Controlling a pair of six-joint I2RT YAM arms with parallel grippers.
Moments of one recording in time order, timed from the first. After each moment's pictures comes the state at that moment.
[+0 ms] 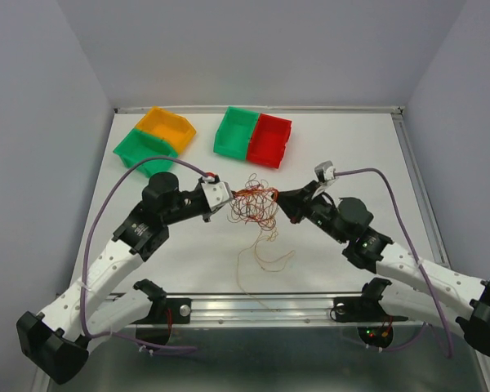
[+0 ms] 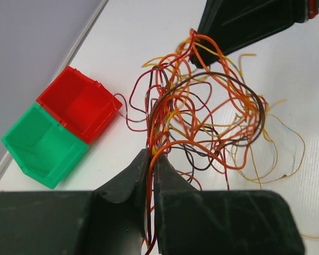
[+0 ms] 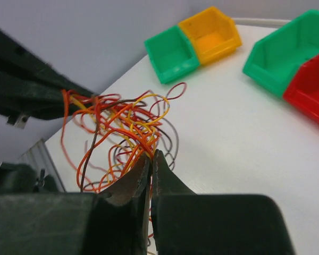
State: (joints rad) left arm -0.58 0.86 0.79 -0.18 0.52 0.46; right arm 0.82 0.94 0.54 0.47 -0.06 0.38
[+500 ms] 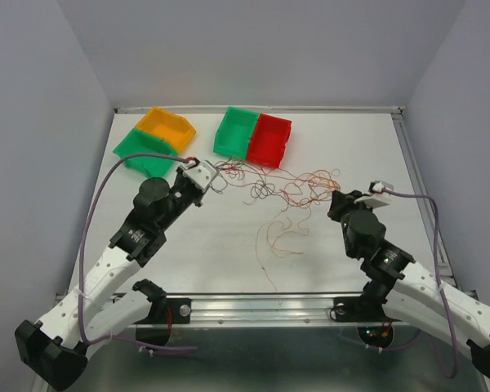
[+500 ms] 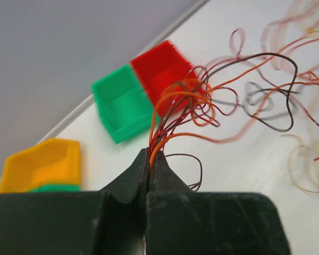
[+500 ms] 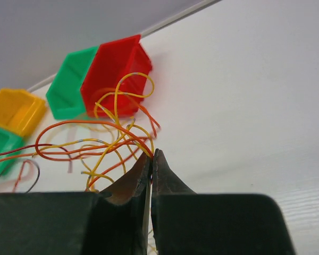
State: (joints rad) left arm -0.58 0.78 0.74 -0.05 0.16 0.36; right arm 0.79 0.69 0.44 0.11 0.80 0.56
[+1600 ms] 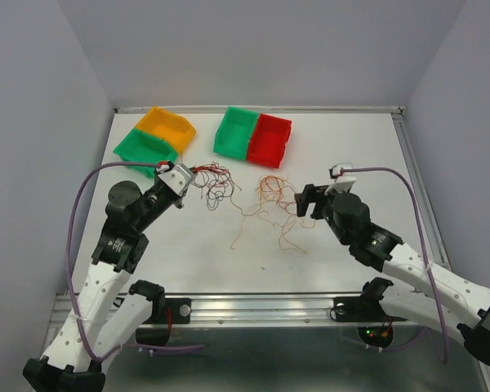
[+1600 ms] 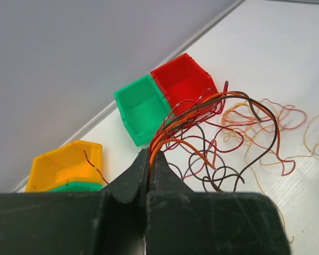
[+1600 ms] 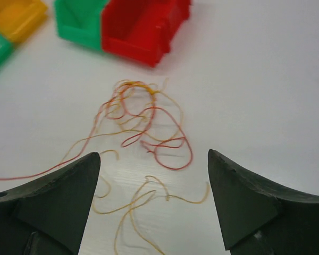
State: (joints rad) left arm -0.32 0.66 0.73 -0.07 0.33 0.35; right arm 0.77 0.86 0.60 -0.10 0.60 0.41
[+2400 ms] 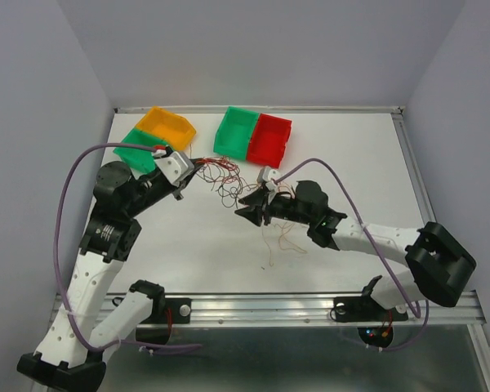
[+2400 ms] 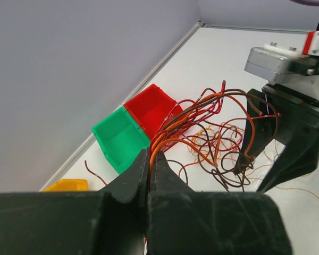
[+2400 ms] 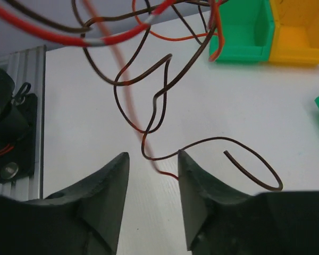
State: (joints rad) left arm -0.32 0.76 0.99 -0.23 0.55 0.35; right arm 0.83 1.38 0.70 0.63 -0.44 0.02
